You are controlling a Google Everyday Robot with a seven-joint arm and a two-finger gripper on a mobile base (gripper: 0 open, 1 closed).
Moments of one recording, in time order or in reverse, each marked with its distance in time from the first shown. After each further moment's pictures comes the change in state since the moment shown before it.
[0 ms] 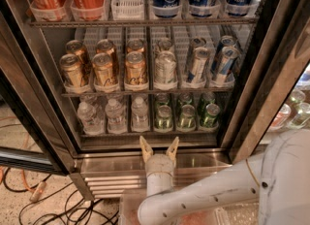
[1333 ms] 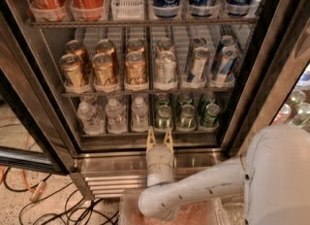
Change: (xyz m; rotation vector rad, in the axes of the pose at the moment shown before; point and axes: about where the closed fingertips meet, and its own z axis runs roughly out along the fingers) arm -0.005 0.000 0.035 0.007 -0.094 -0.073
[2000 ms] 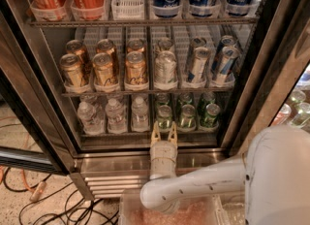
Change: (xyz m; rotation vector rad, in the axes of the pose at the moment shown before) arm -0.003 -0.023 0.019 0.068 -0.020 -0.011
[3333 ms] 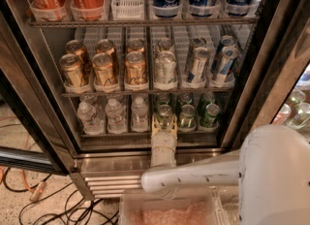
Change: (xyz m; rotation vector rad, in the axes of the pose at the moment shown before) arm 0.006 -0.001 0.046 0.022 -0.016 0.025
